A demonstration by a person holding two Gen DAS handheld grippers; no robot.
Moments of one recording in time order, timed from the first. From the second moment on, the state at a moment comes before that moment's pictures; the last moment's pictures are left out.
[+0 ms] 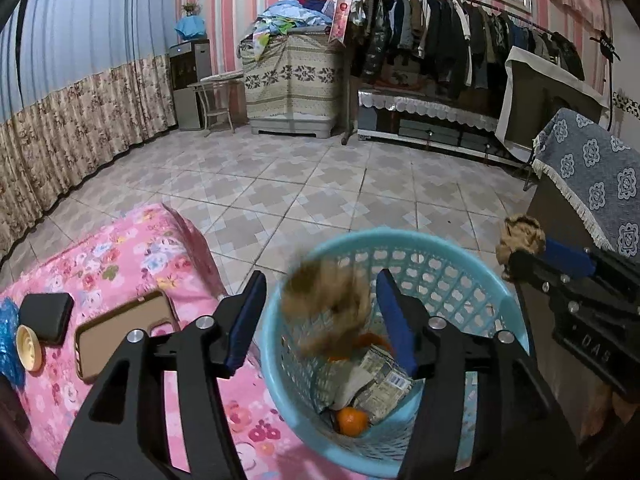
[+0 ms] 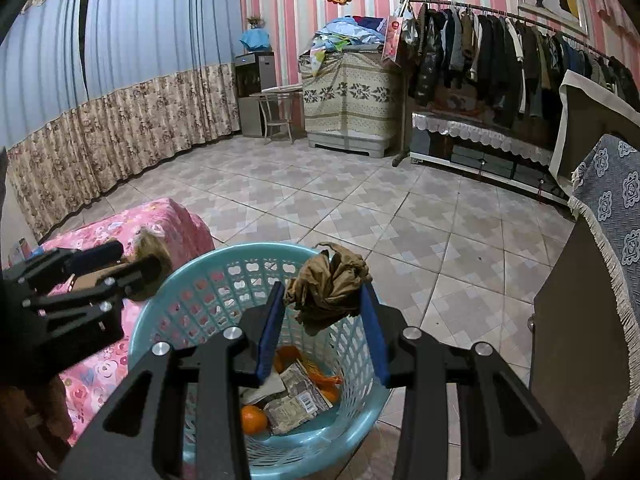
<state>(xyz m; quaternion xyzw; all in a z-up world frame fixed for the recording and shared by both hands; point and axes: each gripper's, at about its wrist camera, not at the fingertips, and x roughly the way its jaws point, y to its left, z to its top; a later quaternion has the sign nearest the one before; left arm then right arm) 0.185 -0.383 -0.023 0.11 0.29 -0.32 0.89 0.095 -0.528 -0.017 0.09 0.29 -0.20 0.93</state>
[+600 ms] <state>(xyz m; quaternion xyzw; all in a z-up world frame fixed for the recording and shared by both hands) 0.193 -0.308 0.000 0.09 0.28 -0.23 0.93 0.110 -0.508 -0.022 0.08 0.29 -0.18 0.94</state>
